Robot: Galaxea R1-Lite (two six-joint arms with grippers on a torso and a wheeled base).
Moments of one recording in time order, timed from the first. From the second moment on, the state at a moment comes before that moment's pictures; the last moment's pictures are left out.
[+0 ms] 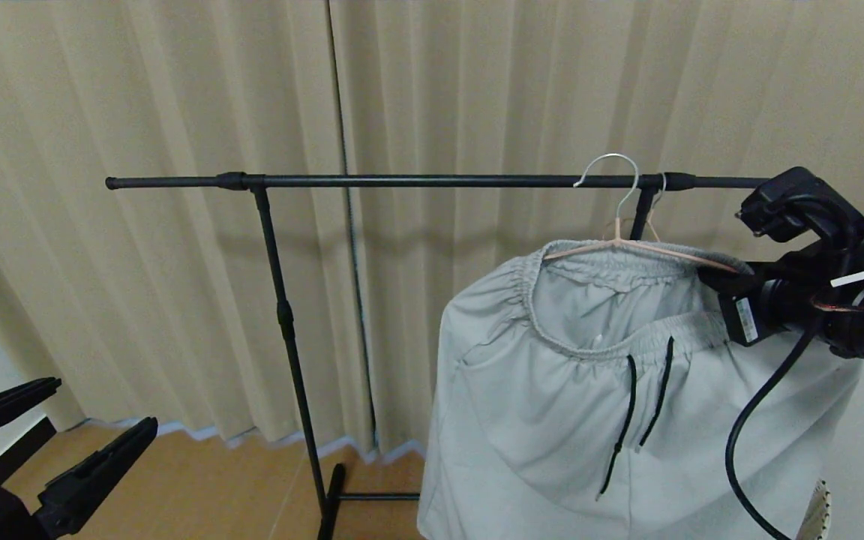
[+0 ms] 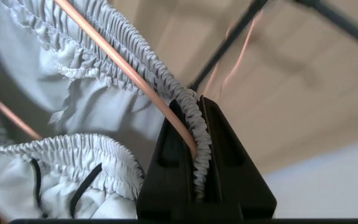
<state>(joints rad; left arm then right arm) -0.18 0.85 -0.24 -0.47 -0.09 0.16 0.29 1.43 -0.81 -0.29 -0.22 -0.31</state>
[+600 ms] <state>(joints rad) -0.17 0.86 -0.24 -0.47 -0.09 0.16 0.29 1.43 -0.82 -0.29 -0.22 -0.26</state>
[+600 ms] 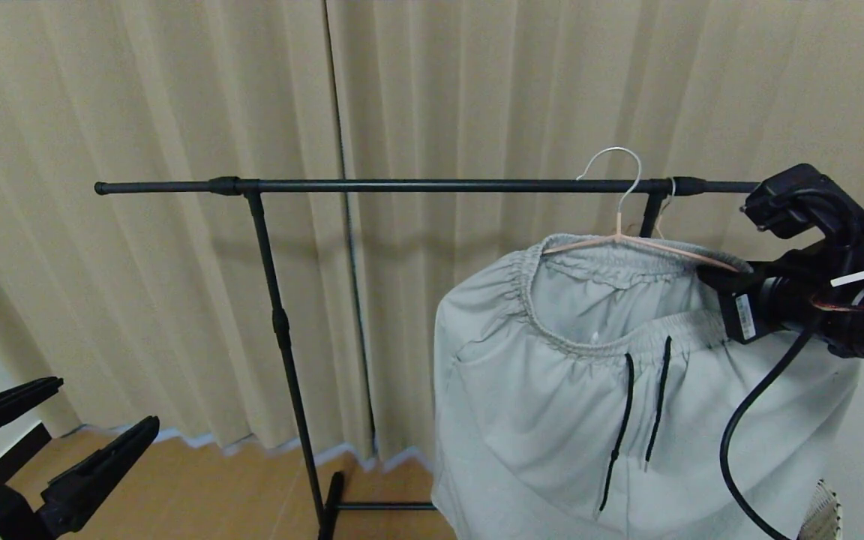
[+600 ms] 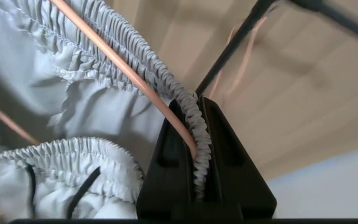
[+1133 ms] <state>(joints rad) -0.17 0.86 -0.24 -0.47 -0.09 0.16 0.29 1.44 -0.82 -0.30 -0.22 -0.25</state>
